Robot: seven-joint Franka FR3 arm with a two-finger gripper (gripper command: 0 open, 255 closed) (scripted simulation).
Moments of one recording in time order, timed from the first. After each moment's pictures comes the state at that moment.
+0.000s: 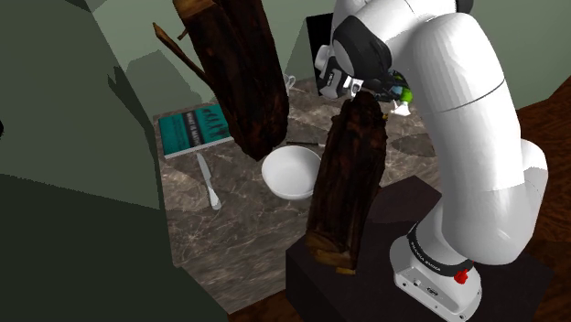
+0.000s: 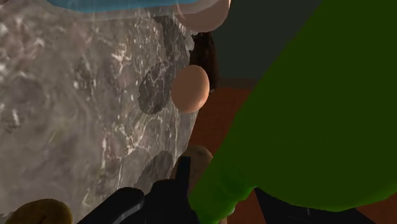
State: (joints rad) arm 0.15 0.76 -0.65 -1.83 -0.65 1.68 -2.31
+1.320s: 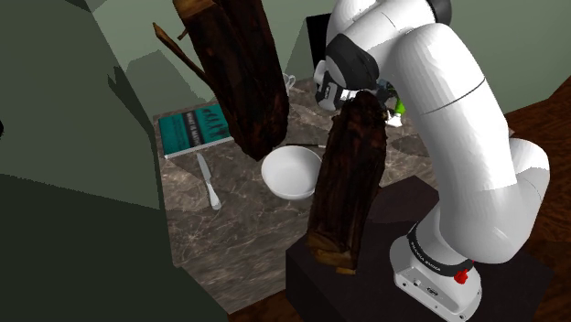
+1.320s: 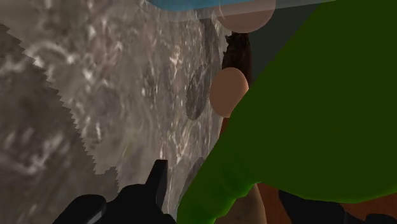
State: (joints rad) arm 0.11 0.87 -0.61 -1.79 -0.61 1.73 -2.27
